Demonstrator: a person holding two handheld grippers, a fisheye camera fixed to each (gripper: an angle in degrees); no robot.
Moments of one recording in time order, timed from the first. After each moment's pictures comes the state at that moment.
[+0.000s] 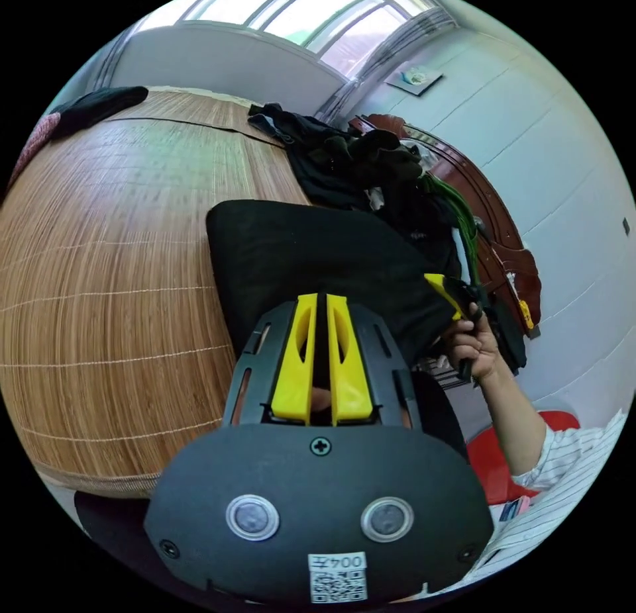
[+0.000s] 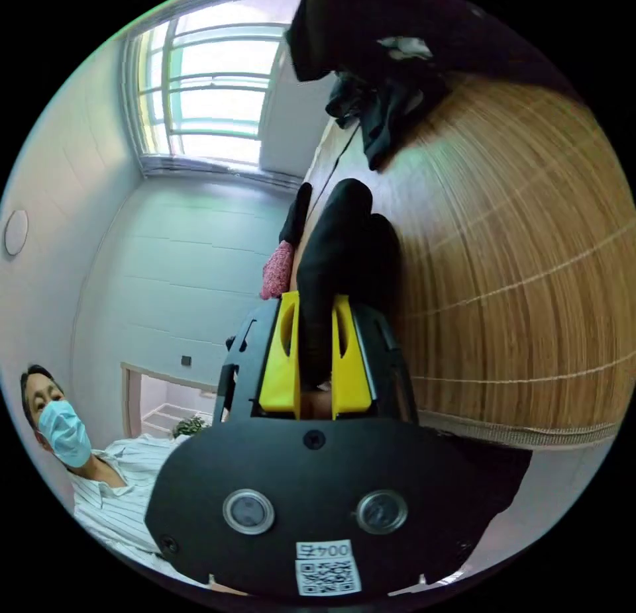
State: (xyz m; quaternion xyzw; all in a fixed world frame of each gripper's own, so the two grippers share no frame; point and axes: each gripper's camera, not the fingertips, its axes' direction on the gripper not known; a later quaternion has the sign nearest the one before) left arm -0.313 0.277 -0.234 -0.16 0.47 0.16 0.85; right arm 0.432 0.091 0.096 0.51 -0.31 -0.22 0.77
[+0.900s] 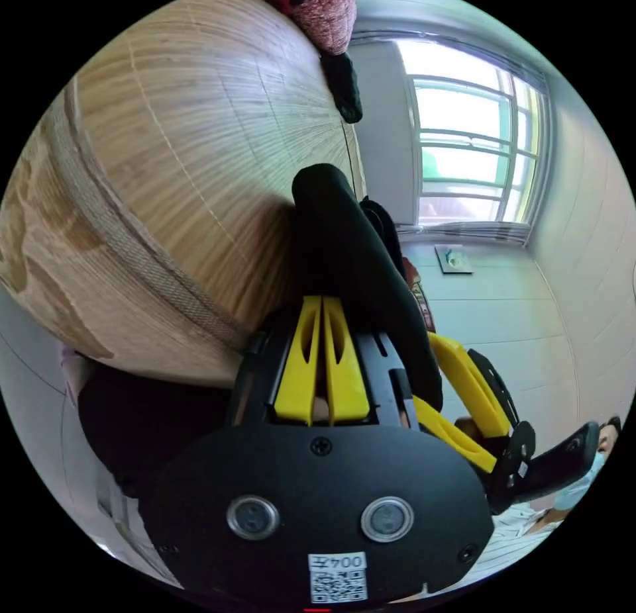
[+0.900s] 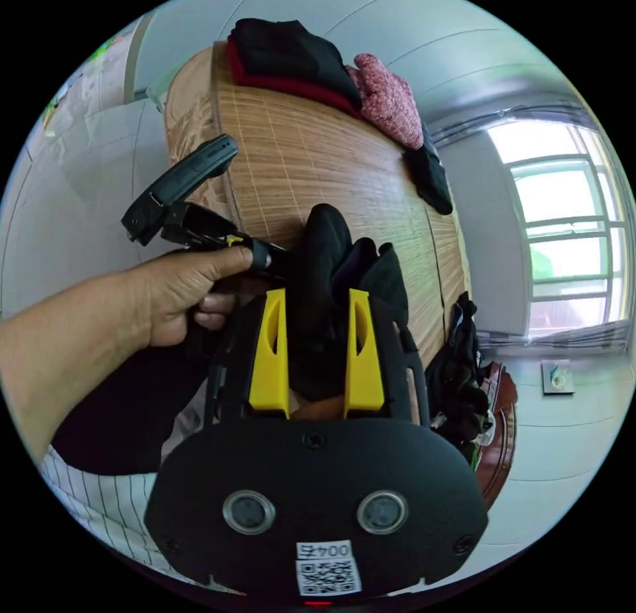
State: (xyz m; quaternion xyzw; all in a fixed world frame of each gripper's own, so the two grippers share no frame) left arm -0.725 -0.057 -0.077 -0.22 0.54 -0.25 0.77; right arm -0.236 -0.010 0.616 0.40 0.61 -0.39 0.56
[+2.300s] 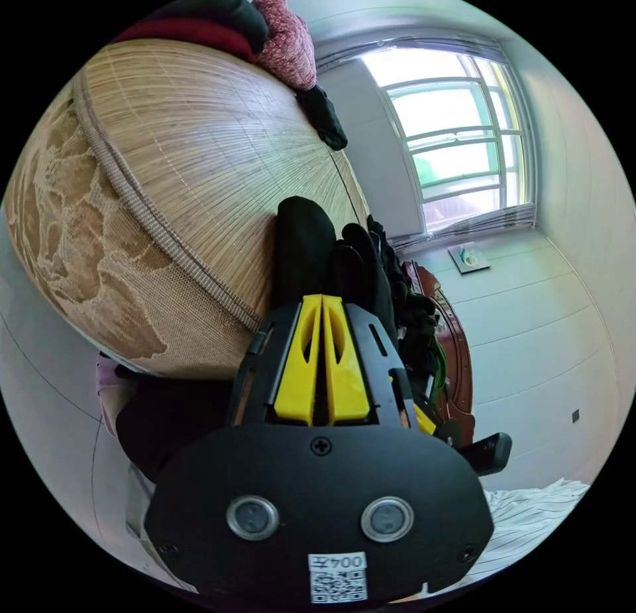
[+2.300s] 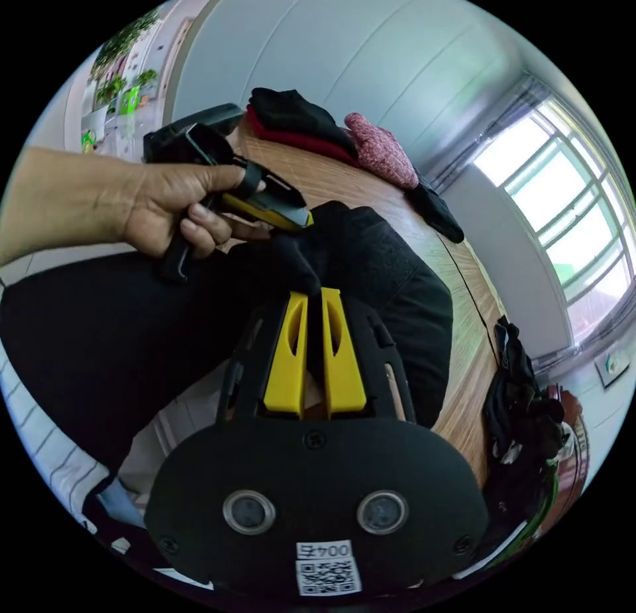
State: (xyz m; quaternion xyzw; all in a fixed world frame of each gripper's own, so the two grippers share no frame) left arm -0.501 -0.117 -0.286 -0.15 0.49 -0.23 0.83; right arm -0.118 -0.054 0.751 0.50 0.45 -0.51 0.54
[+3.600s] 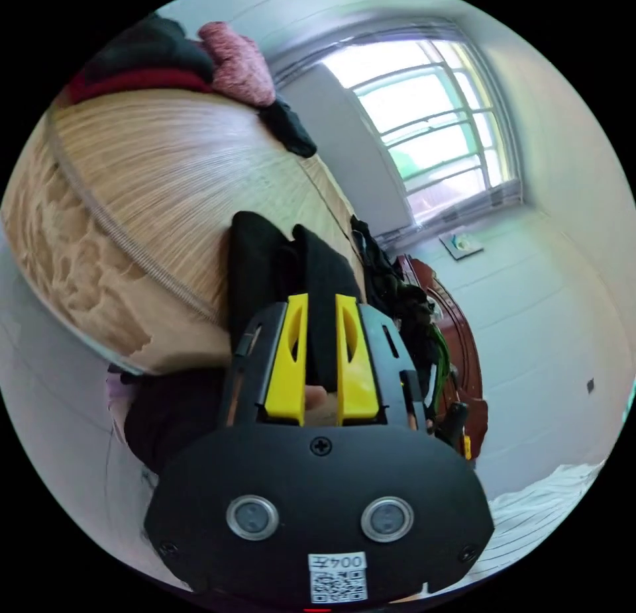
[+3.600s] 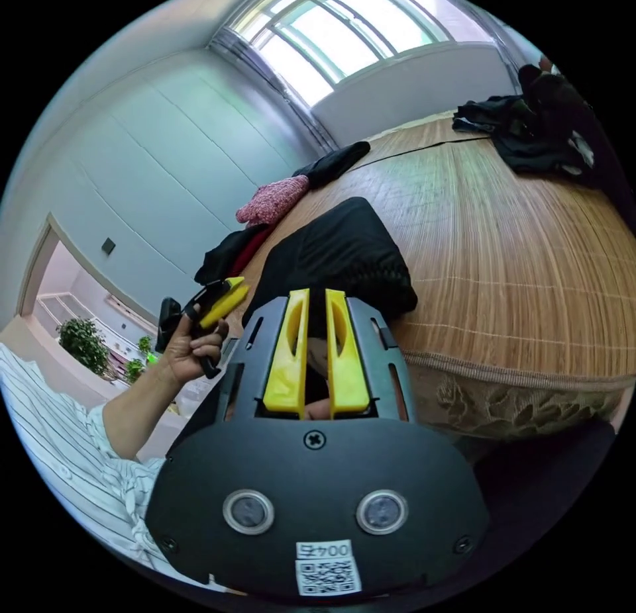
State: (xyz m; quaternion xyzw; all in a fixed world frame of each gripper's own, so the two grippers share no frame) left arm -0.364 -0.057 -0.427 -0.11 0.48 -0.20 0.85; right arm 0.219 0.005 0.484 0.58 -0.05 -0.32 0.75
